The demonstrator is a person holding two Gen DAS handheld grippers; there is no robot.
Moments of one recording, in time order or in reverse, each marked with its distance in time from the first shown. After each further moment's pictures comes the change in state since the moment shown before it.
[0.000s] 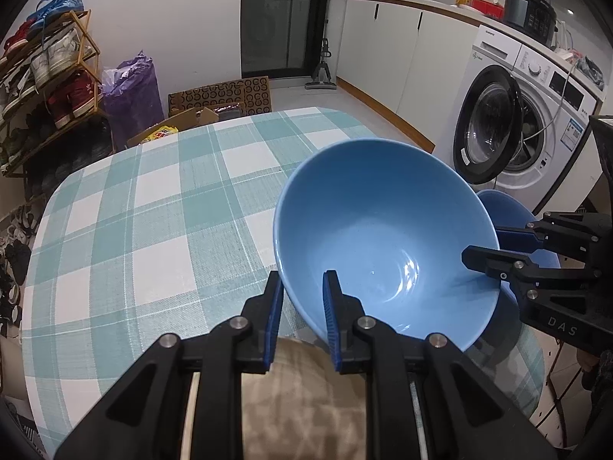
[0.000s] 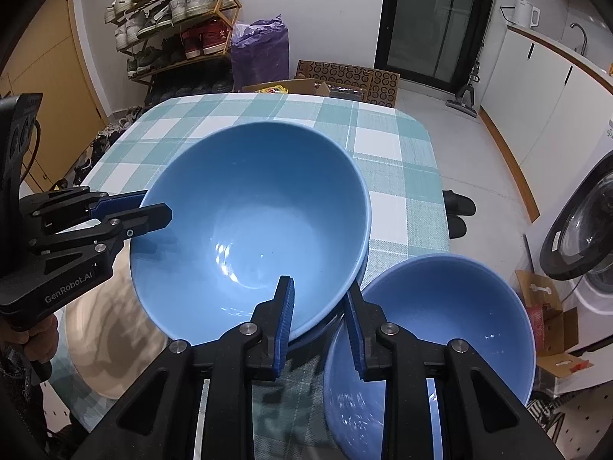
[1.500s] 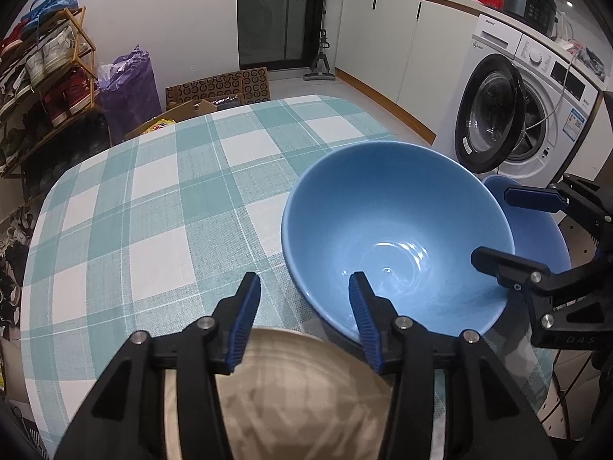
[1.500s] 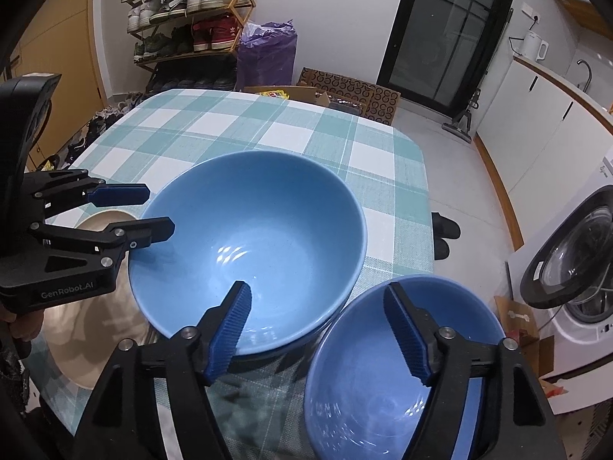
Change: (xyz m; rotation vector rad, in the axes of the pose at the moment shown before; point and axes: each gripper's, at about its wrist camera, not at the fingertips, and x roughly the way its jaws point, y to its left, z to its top) left arm 0.010 0.005 -0.008 0.014 0.029 -0.002; right arm -0.003 0.004 -0.004 -0.105 -0.044 -0.067
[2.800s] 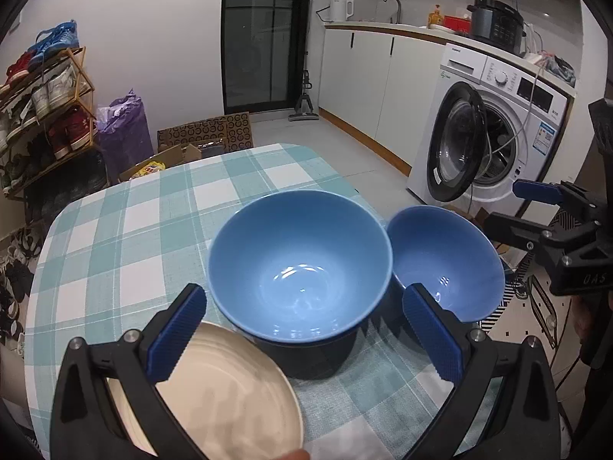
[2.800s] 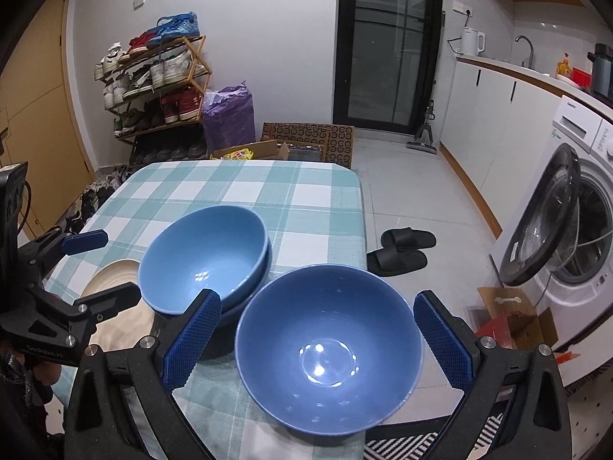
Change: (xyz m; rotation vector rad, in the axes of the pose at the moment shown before) left arm -0.065 -0.074 -0.006 0.032 -0.157 -0.017; right arm -0.105 -0.087 -0.051 0.208 -0.192 -0.016
